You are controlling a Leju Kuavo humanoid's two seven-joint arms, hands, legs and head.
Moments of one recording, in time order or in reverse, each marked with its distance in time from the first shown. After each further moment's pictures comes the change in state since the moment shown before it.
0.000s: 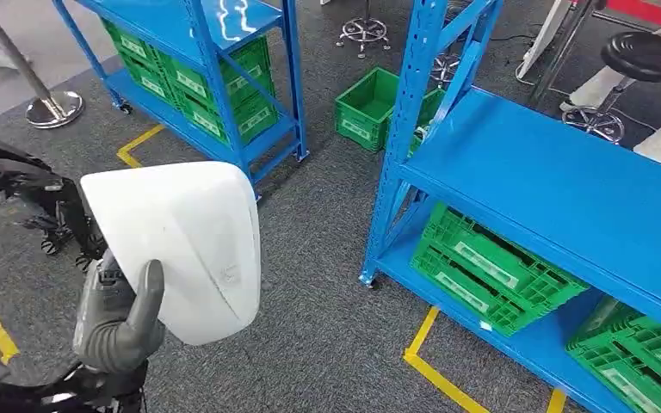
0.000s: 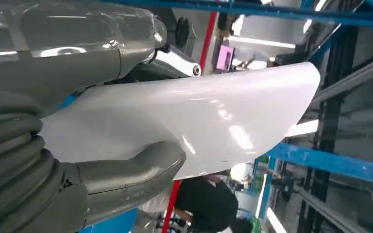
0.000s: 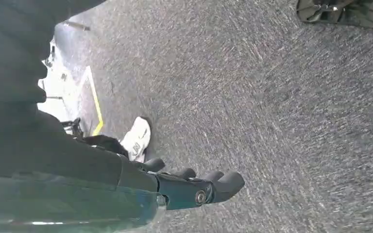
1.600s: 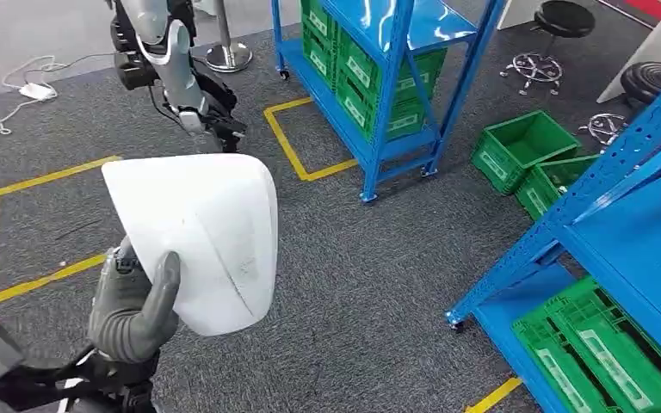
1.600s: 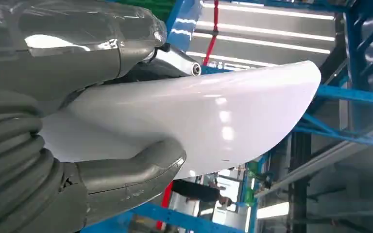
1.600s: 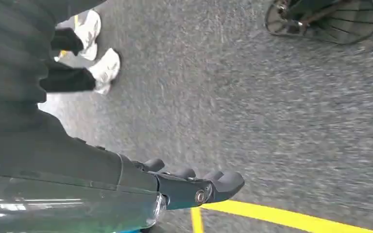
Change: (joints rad) left arm -0.058 -0.027 -0.013 0.027 0.021 -0.068 0.020; right arm 0.004 0.015 0.018 -0.005 -0.039 -0.020 -0.078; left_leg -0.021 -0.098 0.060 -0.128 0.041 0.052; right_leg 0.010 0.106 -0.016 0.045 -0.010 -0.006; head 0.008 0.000
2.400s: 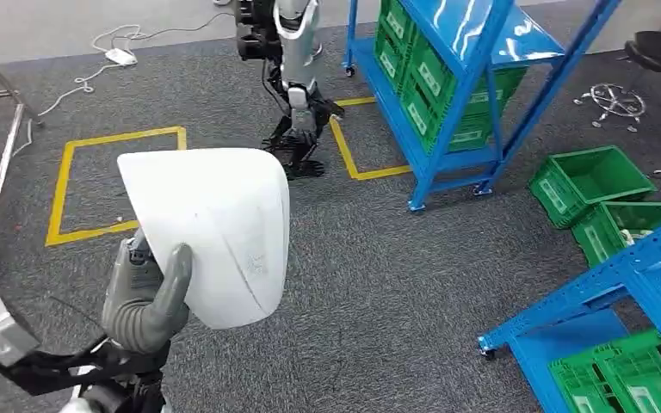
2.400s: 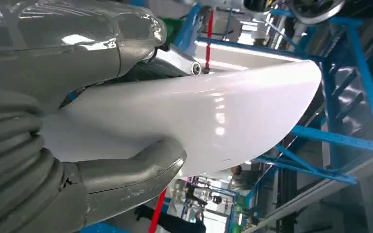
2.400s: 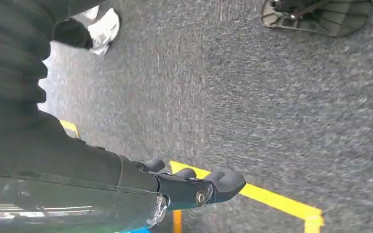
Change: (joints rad) left arm -0.043 -0.010 -0.009 0.038 0.032 -0.026 -0.007; right arm 0.002 -0.005 -0.001 -0.003 -0.001 -0.013 -0.012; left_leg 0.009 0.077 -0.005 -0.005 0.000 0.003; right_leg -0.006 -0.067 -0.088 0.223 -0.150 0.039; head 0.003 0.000
